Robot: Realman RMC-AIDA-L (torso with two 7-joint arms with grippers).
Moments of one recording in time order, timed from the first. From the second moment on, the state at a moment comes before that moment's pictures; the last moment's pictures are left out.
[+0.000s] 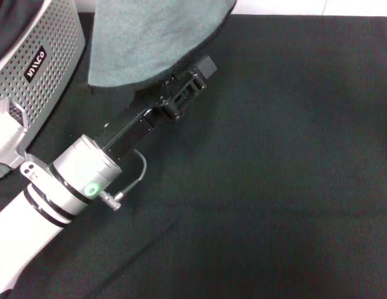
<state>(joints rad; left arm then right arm) -0.59 -2.11 0.54 -0.20 1.40 1.64 -0.87 0.95 2.03 -1.67 -0.58 -0.22 -1.43 0.56</state>
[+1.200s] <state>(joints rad) -0.54 -2.11 0.53 -0.20 1.35 1.73 -0.80 0.93 2.03 -1.70 -0.55 -0.17 -1.46 0.54</state>
